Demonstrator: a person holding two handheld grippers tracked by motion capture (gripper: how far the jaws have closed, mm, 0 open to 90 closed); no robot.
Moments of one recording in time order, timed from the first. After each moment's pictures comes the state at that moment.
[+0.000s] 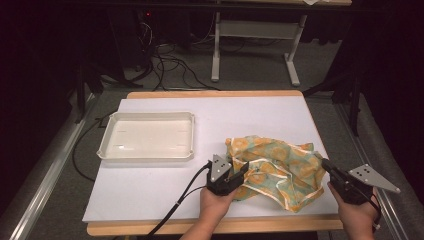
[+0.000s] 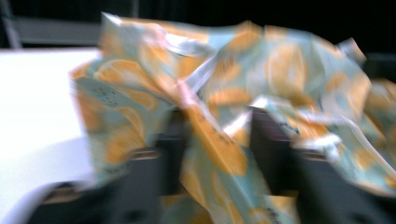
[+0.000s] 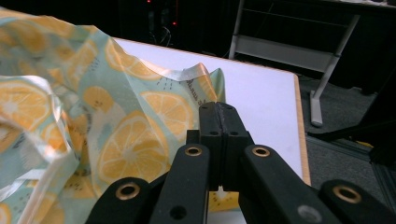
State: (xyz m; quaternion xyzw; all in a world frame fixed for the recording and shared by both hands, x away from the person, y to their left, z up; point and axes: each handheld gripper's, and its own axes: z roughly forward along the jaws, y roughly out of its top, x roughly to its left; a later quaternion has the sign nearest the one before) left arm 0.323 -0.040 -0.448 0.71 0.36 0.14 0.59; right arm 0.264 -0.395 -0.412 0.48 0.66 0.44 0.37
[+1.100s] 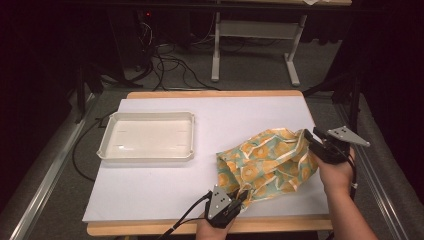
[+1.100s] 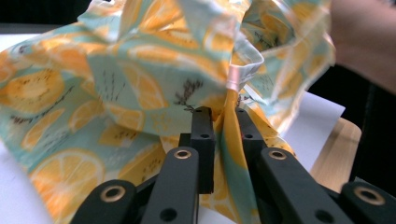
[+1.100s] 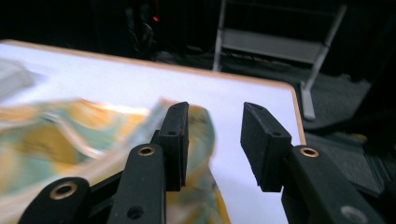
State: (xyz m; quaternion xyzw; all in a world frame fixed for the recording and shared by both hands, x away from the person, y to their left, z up) left arm 0.261 -0.028 -0.474 0.72 0.31 0.13 0.60; right arm 0.360 -0.373 -0.390 0.52 0.65 0.42 0.37
